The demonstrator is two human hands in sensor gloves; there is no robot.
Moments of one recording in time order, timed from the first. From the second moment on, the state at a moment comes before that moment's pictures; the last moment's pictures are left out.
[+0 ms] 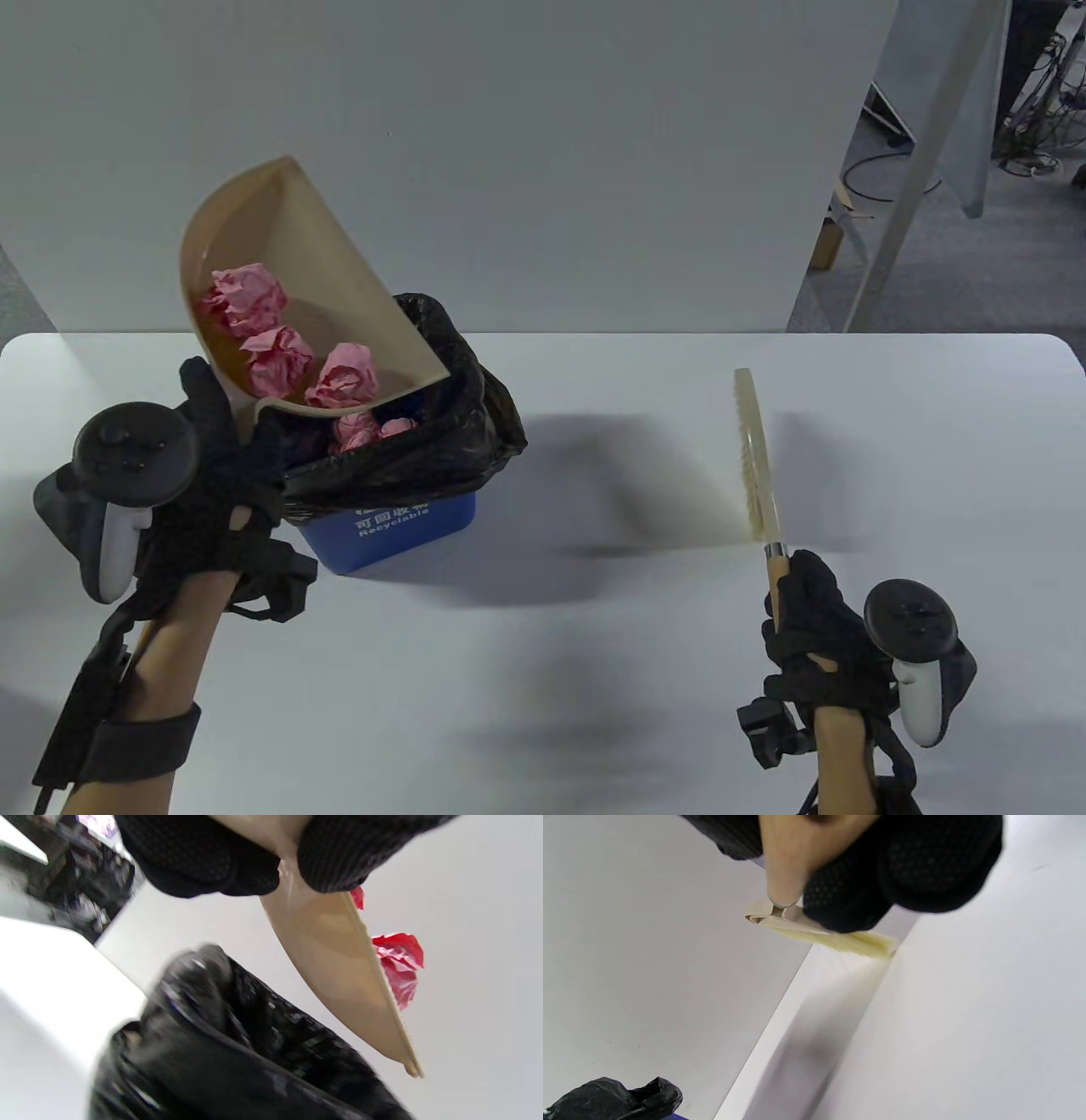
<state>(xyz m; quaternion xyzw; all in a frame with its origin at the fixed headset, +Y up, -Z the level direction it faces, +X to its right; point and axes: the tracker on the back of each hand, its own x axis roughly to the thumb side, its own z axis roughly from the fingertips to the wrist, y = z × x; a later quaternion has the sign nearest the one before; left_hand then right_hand) -0.308 -0.477 -0.338 0.17 0.11 0.28 0.94 0.249 -0.665 -0.300 -0.14 -0.02 0.85 0.51</state>
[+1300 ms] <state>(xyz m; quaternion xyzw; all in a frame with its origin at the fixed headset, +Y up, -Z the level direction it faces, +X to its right) -0.043 -0.646 -0.386 -0.08 -0.06 0.49 0.87 0.253 -0.660 -0.289 -0.18 -0.14 0.81 0.54</state>
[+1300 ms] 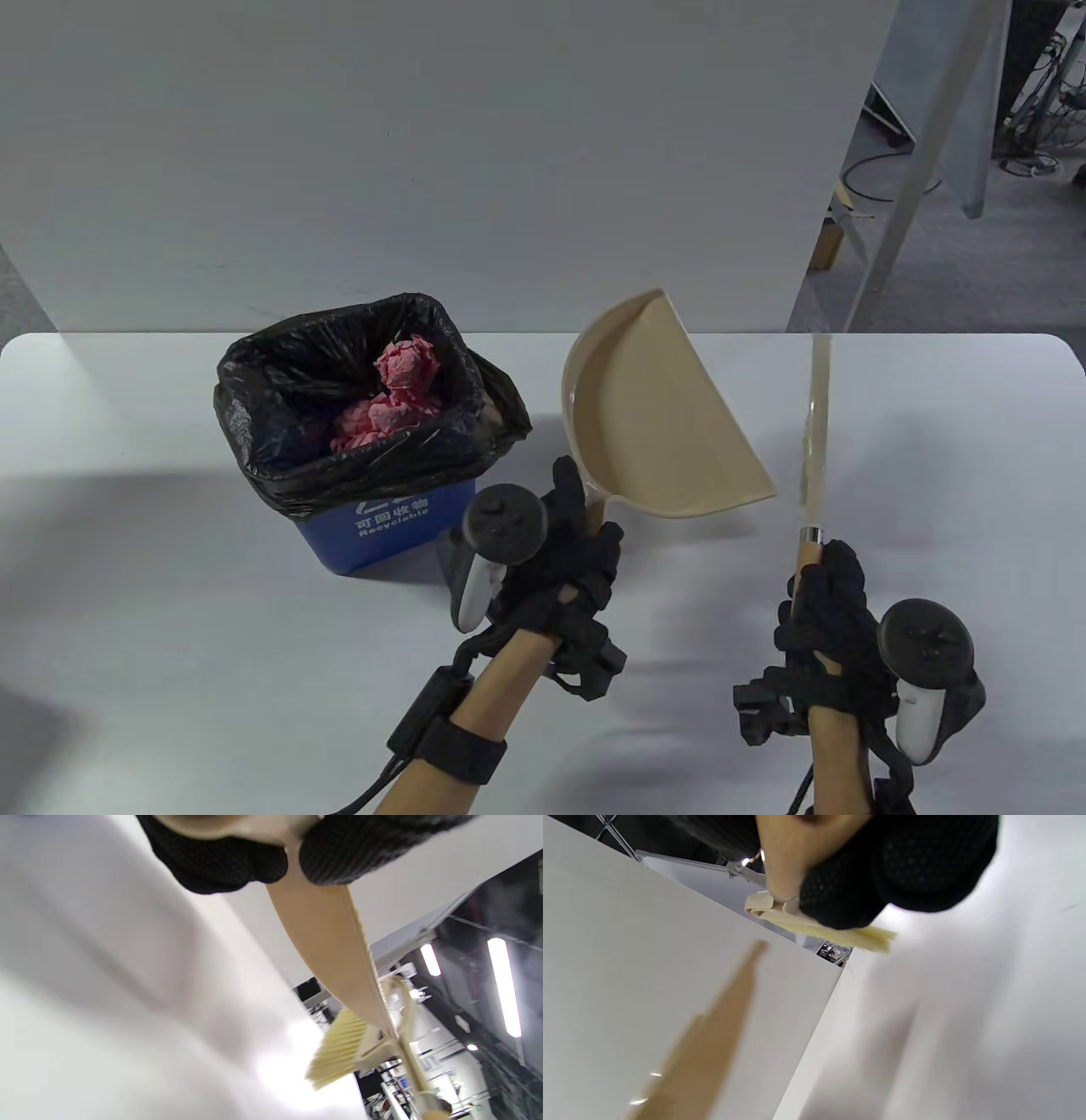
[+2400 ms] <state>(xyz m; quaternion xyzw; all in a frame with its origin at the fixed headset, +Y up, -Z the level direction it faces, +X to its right) -0.049 -0.740 -0.439 -0.25 -0.05 0.60 0.76 0.224 -0.669 -0.302 -0.13 -0.07 0.86 0.49</state>
